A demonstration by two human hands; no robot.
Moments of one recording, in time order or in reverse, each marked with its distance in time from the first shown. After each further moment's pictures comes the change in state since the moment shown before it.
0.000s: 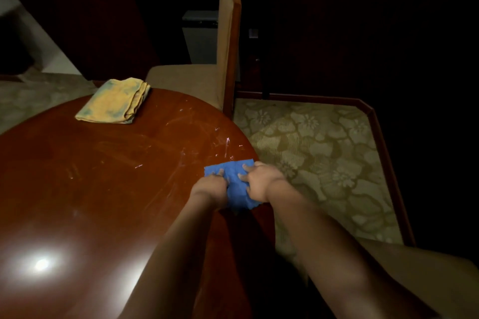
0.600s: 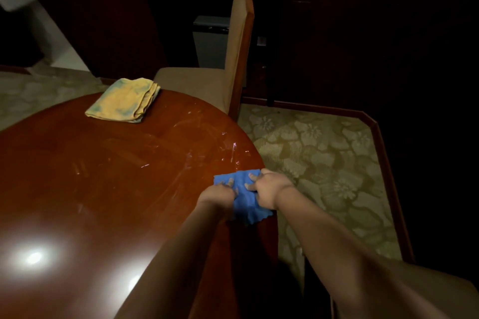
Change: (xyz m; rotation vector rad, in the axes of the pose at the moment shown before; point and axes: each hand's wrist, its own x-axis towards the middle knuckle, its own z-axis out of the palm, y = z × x) left_hand -0.005 0.002 0.008 0.021 -0.025 0.080; right_hand -0.004 0.005 -0.005 -0.023 -0.043 -0.057
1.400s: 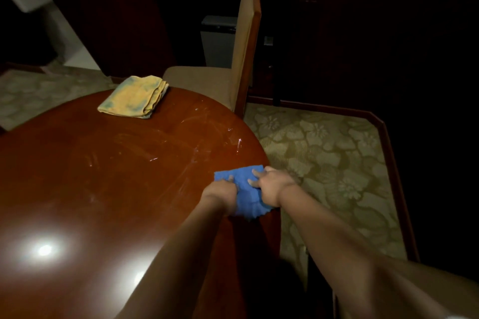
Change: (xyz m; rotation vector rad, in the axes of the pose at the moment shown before) left_hand -0.019 0.006 -0.003 -0.034 0.008 -0.074; right_hand -0.013 -0.008 -0.002 -0.022 -0.023 0.012
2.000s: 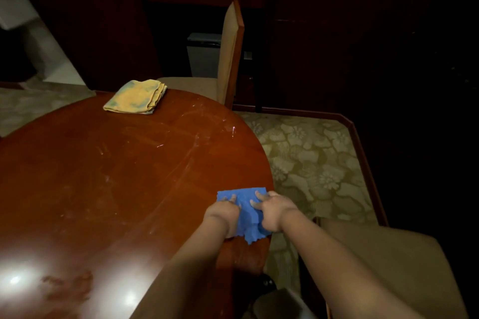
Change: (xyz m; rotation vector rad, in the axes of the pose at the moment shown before) left_hand -0.090 0.032 0.093 0.109 -0.036 0.093; right_hand -0.104 -0.097 0.059 0.133 -0.119 0.122
